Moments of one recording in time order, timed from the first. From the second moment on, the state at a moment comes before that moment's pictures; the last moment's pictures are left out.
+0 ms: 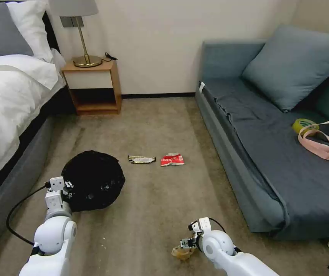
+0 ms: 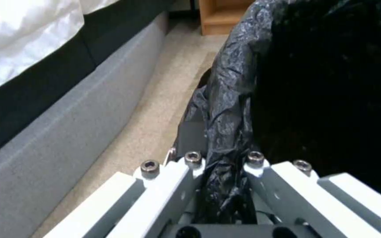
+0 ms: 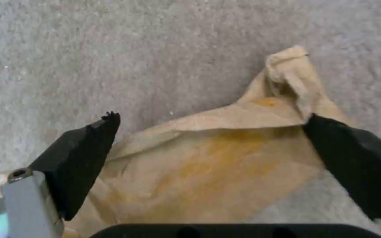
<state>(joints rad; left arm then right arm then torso) 1.30 -1.33 -0.70 -1.82 -0.17 0.34 -0.27 -1.06 1.13 -0.19 1.52 0.94 -0.74 0.51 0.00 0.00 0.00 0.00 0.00</state>
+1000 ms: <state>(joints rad) 1.31 -1.32 -0.71 -1.84 -0.18 0.34 -0.27 -1.10 1.15 -0.14 1.49 0.91 -0.70 0.41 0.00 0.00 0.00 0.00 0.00</state>
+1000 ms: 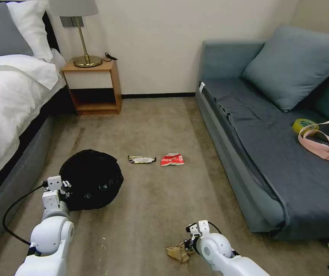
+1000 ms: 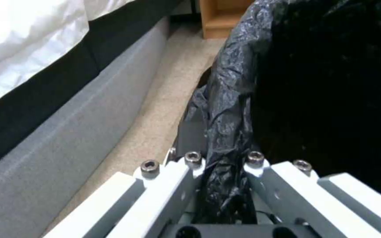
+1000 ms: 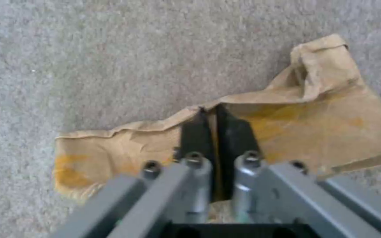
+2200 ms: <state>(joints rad) 1.34 -1.33 -0.70 -1.85 -0.14 0.33 -0.23 -1.02 1.04 -0.10 1.70 0.75 -0.67 0.22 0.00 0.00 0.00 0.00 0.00</state>
